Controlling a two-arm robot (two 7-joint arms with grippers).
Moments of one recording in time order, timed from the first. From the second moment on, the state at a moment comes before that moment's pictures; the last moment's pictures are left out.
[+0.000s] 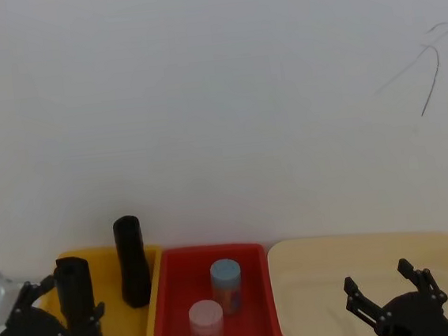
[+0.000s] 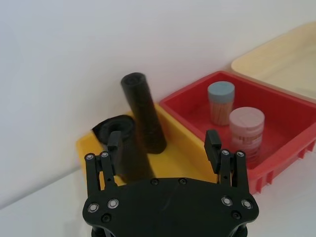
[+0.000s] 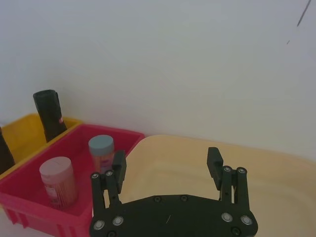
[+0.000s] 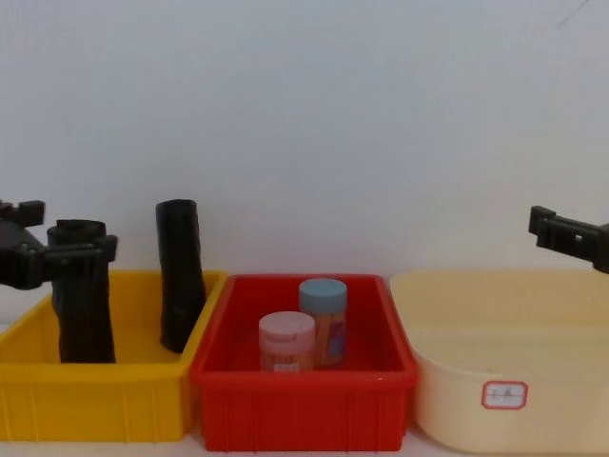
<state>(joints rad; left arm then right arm) -0.12 0.62 0.26 -1.66 -0.39 0.00 -0.26 -0.01 0.34 -0.23 -1.77 0.29 0.03 0.07</state>
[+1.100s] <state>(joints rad) -0.17 0.62 0.21 -1.56 -0.41 0.15 -0.27 -0.01 0.34 -0.23 -1.77 0.29 0.03 0.07</state>
